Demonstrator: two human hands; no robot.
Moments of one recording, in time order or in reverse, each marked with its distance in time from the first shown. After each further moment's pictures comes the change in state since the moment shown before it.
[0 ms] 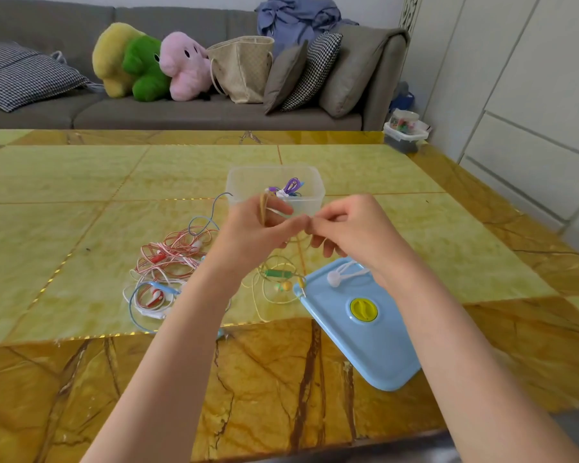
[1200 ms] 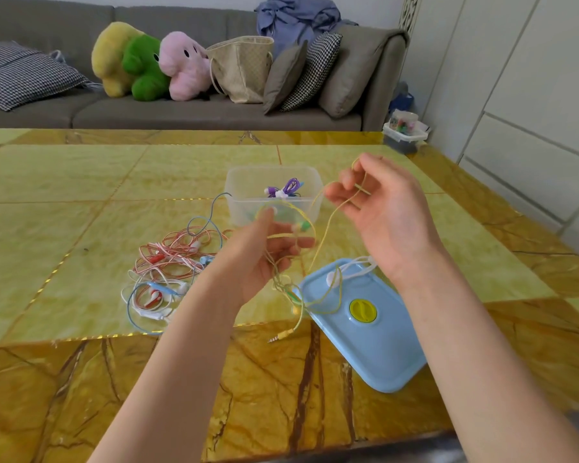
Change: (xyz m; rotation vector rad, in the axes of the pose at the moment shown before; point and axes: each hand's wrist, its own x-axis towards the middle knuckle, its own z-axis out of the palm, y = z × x) left_hand 0.004 -0.007 0.009 -0.548 -0.073 -0.455; right_hand 0.000 -0.014 -0.015 1.032 0.064 -0.108
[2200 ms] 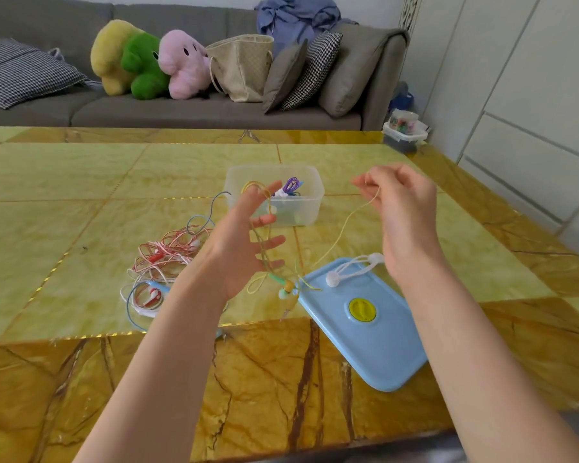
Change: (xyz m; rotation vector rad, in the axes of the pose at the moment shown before) left_hand -0.006 0.009 -0.011 0.052 -0.008 0.127; right_hand 0.011 0.009 -0.019 -0.503 0.346 -0.181
